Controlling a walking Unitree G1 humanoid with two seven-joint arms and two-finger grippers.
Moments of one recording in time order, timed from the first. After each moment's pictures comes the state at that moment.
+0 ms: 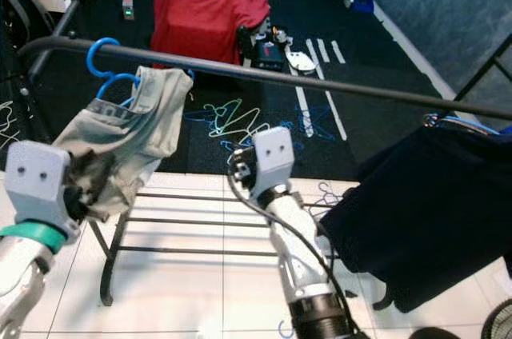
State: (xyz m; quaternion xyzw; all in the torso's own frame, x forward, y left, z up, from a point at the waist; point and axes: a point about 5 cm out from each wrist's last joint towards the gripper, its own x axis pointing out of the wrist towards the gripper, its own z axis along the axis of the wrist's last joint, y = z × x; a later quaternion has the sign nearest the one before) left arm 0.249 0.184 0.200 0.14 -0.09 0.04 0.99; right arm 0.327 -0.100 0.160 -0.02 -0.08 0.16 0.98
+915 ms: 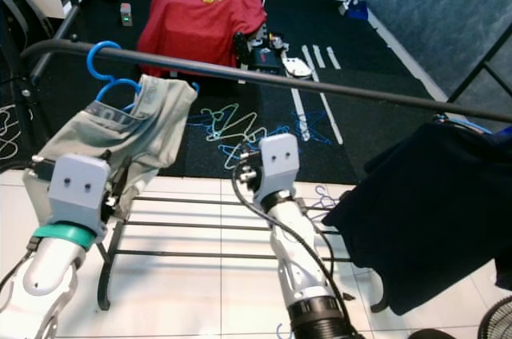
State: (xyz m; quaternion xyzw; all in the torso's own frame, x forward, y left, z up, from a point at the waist) left arm 0.257 0.159 0.174 0.15 -0.09 0.00 0.98; right arm 0.330 -0.103 0.147 -0.01 -0.09 0.13 0.99
